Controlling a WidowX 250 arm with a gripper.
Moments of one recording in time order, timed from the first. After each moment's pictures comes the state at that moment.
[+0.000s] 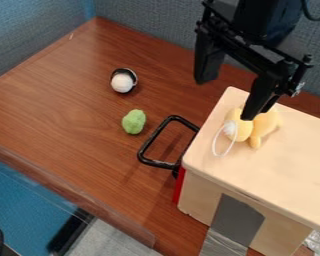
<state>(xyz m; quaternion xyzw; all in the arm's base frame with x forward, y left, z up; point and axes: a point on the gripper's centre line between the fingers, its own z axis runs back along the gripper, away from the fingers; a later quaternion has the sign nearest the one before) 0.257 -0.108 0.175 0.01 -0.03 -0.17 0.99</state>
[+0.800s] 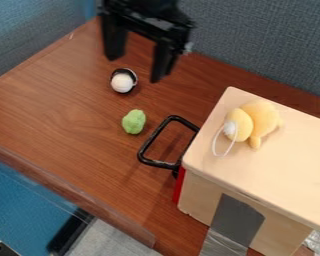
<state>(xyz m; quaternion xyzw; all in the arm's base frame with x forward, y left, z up) 0.268 0.012 0.154 0.02 -0.02 0.00 1.00</state>
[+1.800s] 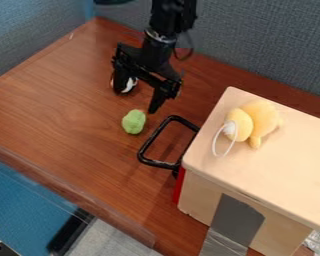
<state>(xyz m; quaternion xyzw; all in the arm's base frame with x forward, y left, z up) 0.336 0.044 0.045 0.11 0.02 0.05 0.99</state>
